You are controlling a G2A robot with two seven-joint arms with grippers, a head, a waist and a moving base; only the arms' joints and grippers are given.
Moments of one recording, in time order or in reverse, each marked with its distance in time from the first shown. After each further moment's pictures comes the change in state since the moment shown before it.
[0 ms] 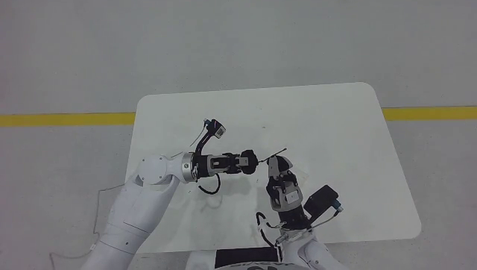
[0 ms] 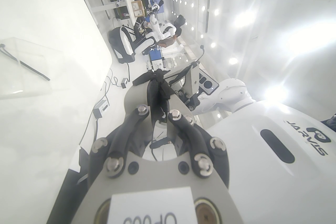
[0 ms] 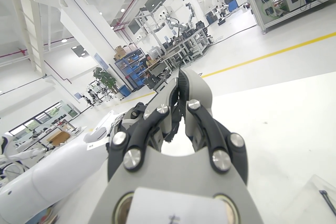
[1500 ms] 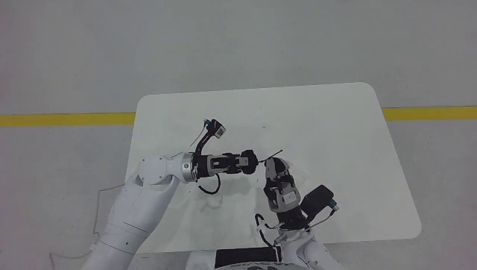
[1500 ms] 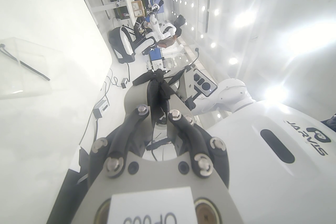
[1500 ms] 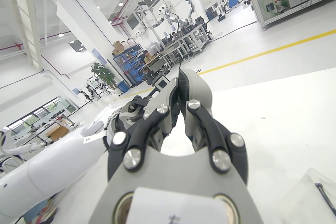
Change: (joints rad) left arm 0.000 0.000 0.000 0.000 0.000 0.000 0.000; right arm -0.001 -0.005 0.001 0.019 -0.016 -0.003 0.035
